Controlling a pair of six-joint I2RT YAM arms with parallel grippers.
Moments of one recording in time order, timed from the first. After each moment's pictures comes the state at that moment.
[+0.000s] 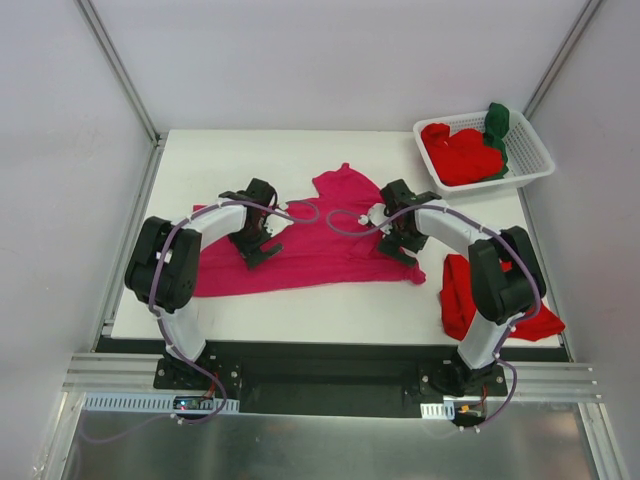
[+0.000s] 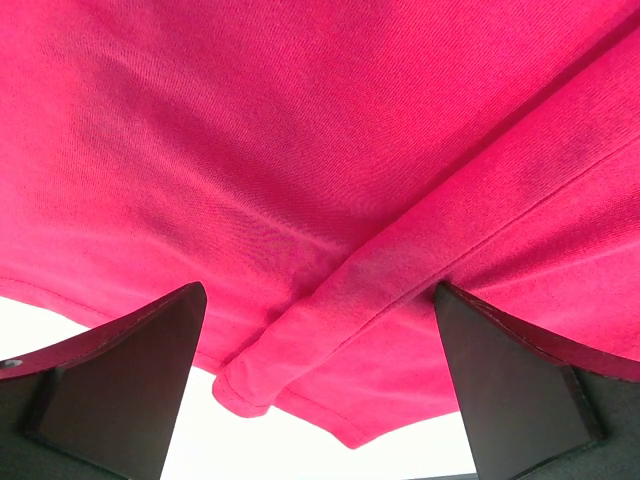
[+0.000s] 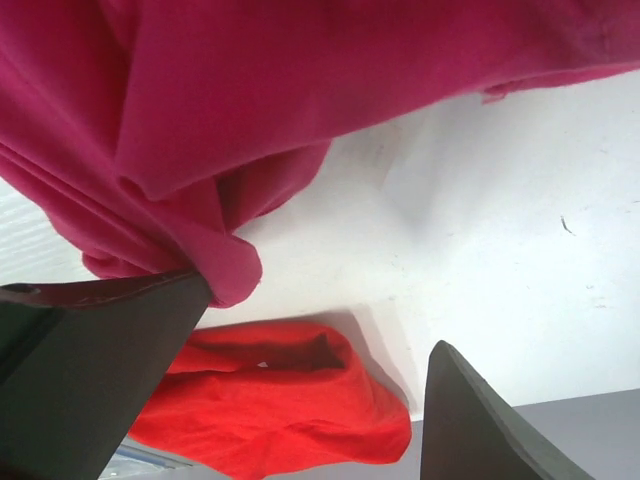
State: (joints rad) left arm -0.36 1.79 1.14 -0.74 -0.12 0.59; right arm 0.46 1.76 1.20 -0.80 0.28 -0.66
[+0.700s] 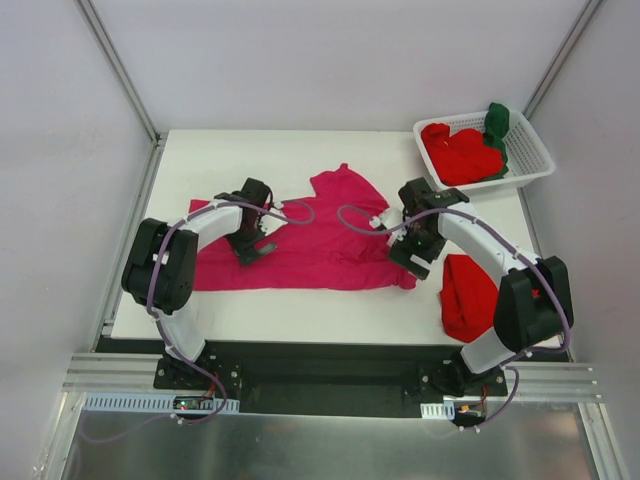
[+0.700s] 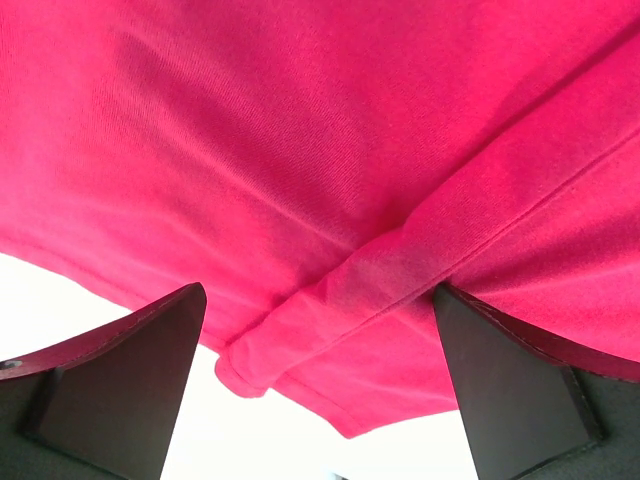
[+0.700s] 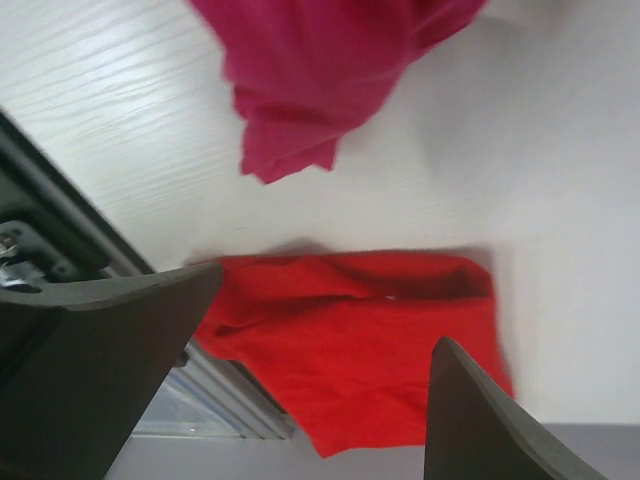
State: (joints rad) left arm -0.34 1.77 1.11 -0.69 -0.19 0.65; right arm 0.42 1.57 1.23 -1.08 0.11 -0.65
